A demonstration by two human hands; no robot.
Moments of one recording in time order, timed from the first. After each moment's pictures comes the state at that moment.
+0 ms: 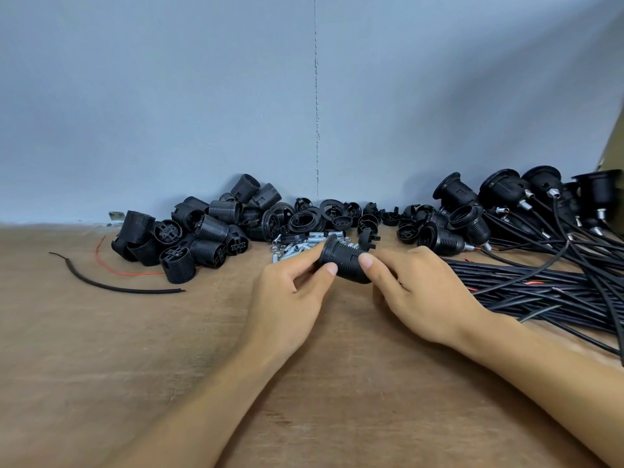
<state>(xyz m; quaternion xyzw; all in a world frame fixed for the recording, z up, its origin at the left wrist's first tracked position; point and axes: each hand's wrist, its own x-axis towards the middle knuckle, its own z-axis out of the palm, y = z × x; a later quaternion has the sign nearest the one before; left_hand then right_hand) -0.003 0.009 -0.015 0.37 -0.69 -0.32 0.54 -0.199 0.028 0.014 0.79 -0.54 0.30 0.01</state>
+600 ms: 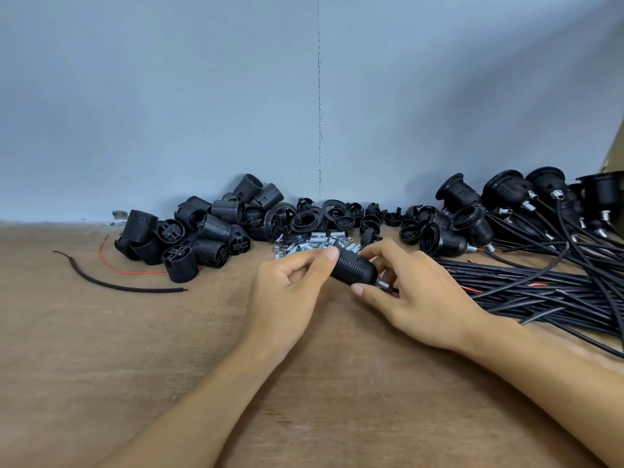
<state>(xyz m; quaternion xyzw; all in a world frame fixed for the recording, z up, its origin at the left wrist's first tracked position) -0.004 0.011 -0.010 0.40 -0.62 -0.36 0.57 -0.204 0.021 0.001 0.80 -0.51 0.32 -0.02</state>
